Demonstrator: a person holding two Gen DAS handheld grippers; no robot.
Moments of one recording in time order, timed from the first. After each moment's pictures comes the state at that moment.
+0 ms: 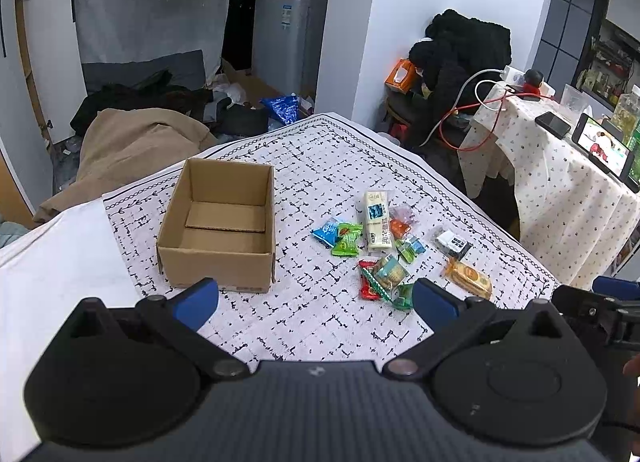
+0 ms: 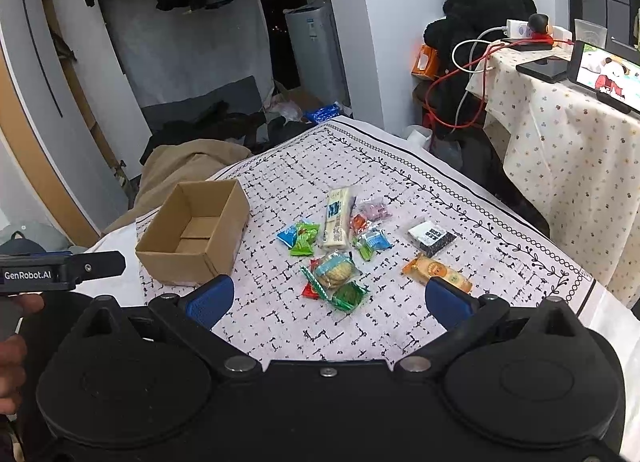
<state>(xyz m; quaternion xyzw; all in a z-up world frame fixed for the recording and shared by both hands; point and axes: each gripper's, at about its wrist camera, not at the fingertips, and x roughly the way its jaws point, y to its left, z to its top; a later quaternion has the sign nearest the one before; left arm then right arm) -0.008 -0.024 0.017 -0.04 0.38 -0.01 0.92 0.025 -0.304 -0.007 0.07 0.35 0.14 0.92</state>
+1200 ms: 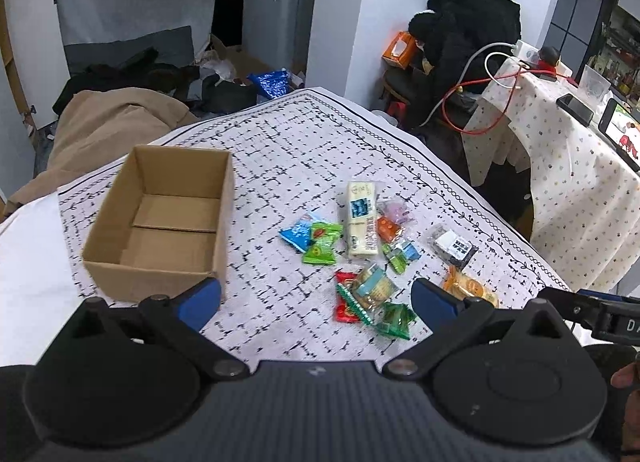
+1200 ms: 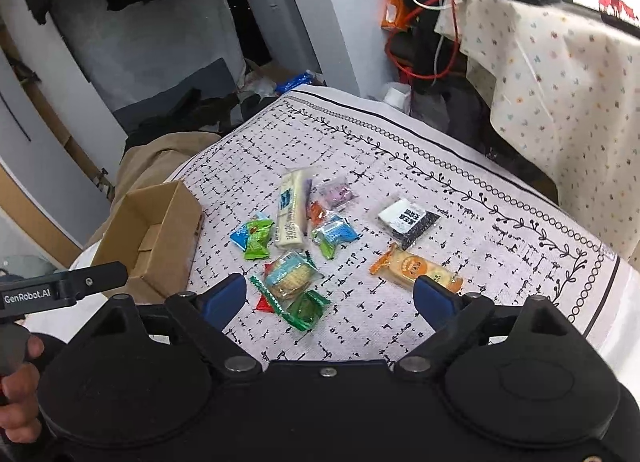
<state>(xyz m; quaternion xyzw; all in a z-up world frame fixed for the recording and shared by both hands) 0.081 -0.074 -0.037 -0.05 0.41 -0.01 0.91 0.119 -0.355 -0.071 0.13 0.41 0.13 0.89</state>
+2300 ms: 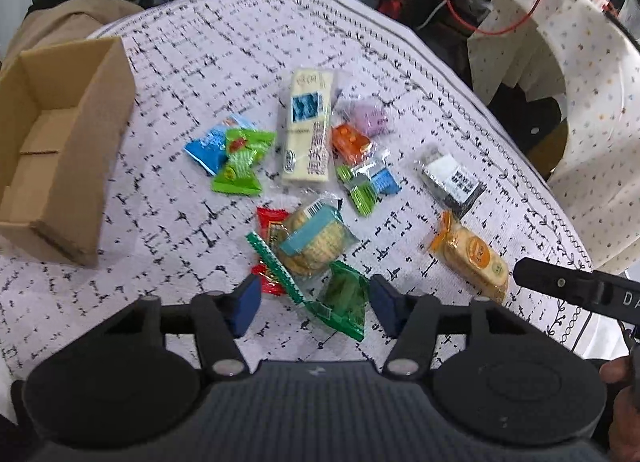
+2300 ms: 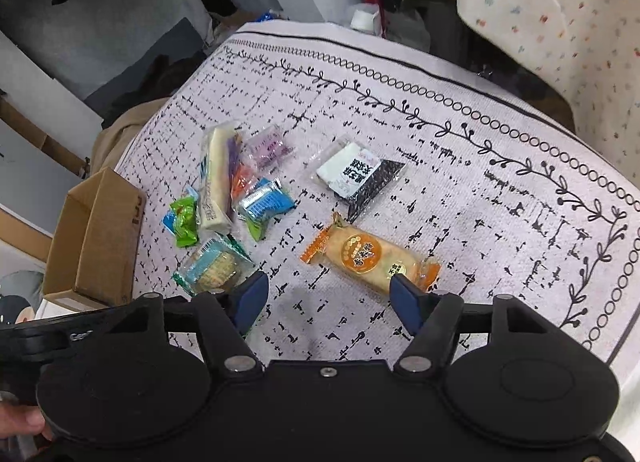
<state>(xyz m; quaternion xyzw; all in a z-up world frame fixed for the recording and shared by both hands) 0.173 -0.144 -0.151 -0.07 0.54 -0.02 0.84 0.206 -0.399 -0.170 0.19 0.51 0.13 0.83</state>
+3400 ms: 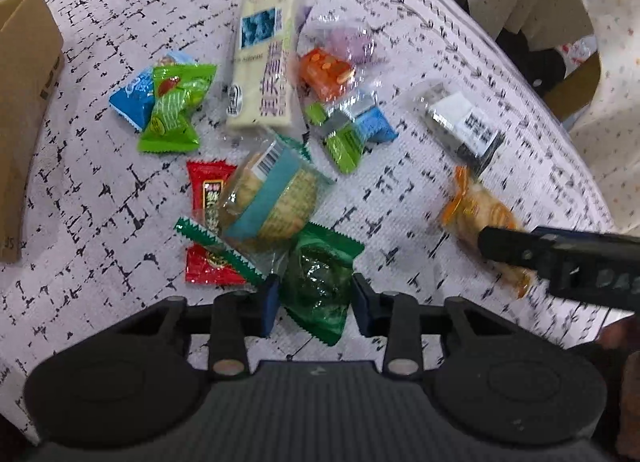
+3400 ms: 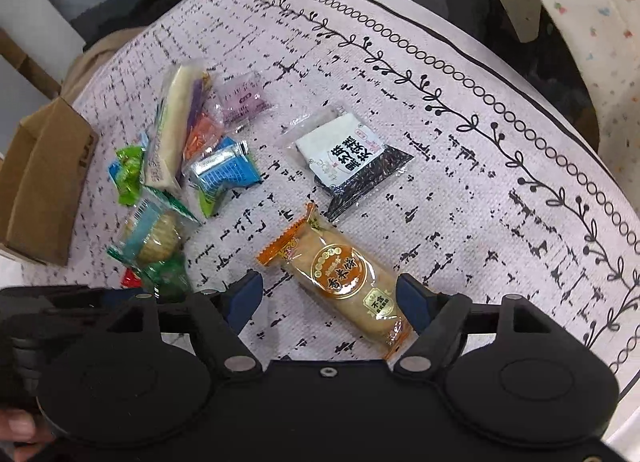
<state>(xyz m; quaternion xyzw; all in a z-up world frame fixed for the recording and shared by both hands) 0.208 -0.170 -0.213 -0.06 0.60 -0.05 0.80 0.255 -0.368 -0.209 0.07 0.56 0.14 0.81</state>
